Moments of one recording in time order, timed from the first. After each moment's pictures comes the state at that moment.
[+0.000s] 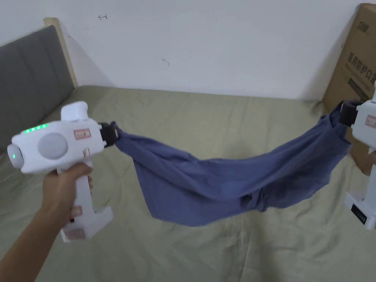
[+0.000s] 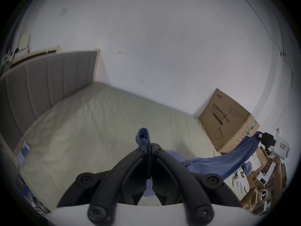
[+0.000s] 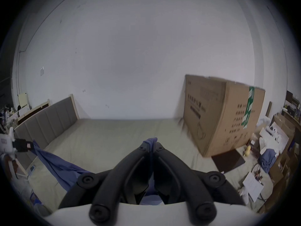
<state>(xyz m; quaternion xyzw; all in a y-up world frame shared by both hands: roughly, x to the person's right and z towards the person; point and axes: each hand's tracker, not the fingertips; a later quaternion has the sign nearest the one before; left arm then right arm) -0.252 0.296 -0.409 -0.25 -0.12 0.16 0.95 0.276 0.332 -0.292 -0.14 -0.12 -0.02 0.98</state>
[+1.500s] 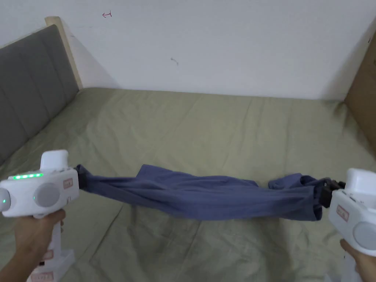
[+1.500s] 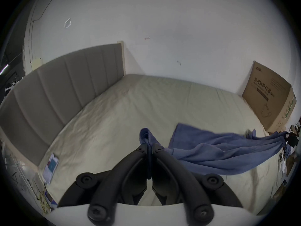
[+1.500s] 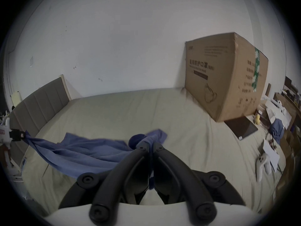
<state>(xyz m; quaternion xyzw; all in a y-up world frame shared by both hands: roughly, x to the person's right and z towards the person) -0.318 0.165 -0.454 -0.32 0.01 0.03 0.95 0.227 0.147 -0.321 -0.24 -0.14 -0.06 0.96</state>
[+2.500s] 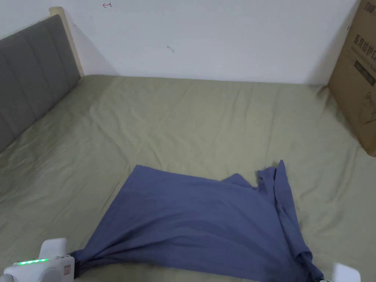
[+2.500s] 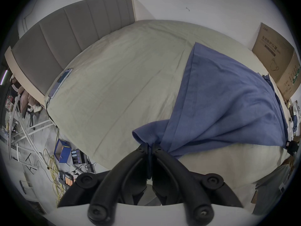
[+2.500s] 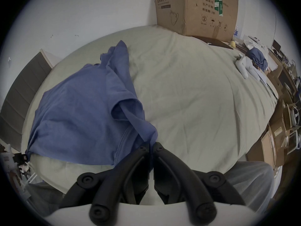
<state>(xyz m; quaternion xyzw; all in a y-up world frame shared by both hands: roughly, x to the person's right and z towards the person) -0.346 0.019 -0.256 -0.50 0.05 0.01 0.86 0.206 0.000 -0.113 -0.45 -0.20 -0.14 0.86</state>
